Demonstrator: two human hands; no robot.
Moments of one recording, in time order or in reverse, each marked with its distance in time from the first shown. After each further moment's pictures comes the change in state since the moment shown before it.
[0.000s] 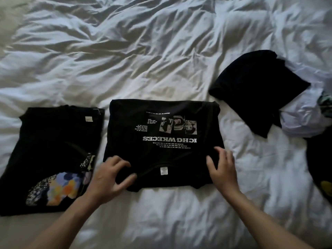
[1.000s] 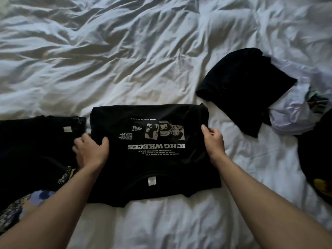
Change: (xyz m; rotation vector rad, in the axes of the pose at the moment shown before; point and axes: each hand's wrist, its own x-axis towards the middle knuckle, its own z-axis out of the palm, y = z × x) left_hand 0.115 0.006 -0.002 -0.032 0.299 -0.938; right_hand 0.105 -0.011 0.002 0.494 0.035 0.490
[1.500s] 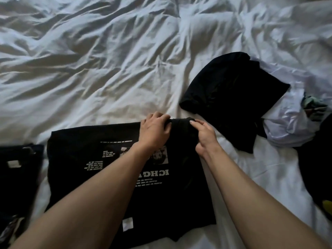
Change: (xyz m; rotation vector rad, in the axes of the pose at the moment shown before) left_hand -0.031 0.214 0.126 0.021 -0.263 0.949; right_hand 0.094 -0.035 0.011 0.784 -0.105 0.191
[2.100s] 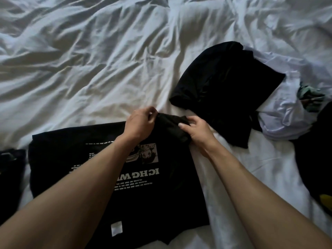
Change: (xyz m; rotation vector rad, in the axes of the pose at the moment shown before) left_hand 0.026 -0.010 0.001 -0.159 -0.047 -0.119; right_hand 0.013 -0.006 -0.027 -0.538 -0.151 -0.164
